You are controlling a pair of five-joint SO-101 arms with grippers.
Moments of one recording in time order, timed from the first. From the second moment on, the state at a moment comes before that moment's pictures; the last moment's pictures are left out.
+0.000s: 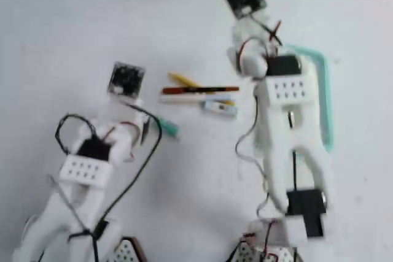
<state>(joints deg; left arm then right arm) 5.6 -38.9 63.1 35.5 1.5 -7.8 2.9 -4.9 56.0 23.3</state>
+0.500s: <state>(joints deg) 5.6 -34.5 61.5 35.5 12.5 -6.5 69.9 -72.9 58.6 23.2</state>
